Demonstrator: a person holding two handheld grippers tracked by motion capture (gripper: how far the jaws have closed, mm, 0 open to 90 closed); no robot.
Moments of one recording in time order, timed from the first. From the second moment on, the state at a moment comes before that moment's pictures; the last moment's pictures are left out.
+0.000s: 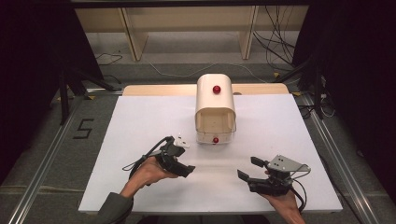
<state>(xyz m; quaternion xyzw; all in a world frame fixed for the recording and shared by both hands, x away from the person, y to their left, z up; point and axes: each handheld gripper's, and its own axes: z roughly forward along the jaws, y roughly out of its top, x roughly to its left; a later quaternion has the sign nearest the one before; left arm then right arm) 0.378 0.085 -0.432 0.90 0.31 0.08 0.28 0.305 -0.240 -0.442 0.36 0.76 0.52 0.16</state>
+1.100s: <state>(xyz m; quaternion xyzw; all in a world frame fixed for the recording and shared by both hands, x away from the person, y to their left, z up) 0.389 0.067 -0.464 0.94 0.29 0.04 0.18 0.306 -0.239 -0.444 0.36 0.76 0.51 0.16</state>
